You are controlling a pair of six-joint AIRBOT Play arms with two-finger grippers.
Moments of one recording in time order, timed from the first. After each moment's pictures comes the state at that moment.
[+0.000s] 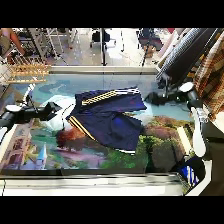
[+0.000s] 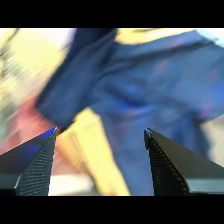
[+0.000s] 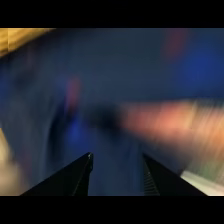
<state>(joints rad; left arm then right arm) 0.24 -1.64 1.29 0.64 -0.96 -1.23 -0.18 -1.90 1.82 -0.76 1.38 1.21</state>
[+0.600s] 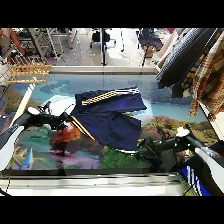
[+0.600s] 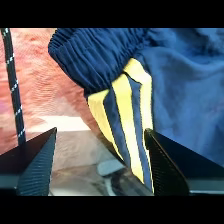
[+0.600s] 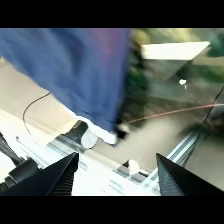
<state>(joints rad) 0.12 -1.77 1.29 0.79 -0.97 -1.41 -0.20 -1.42 0.69 -0.63 1.25 1.21</state>
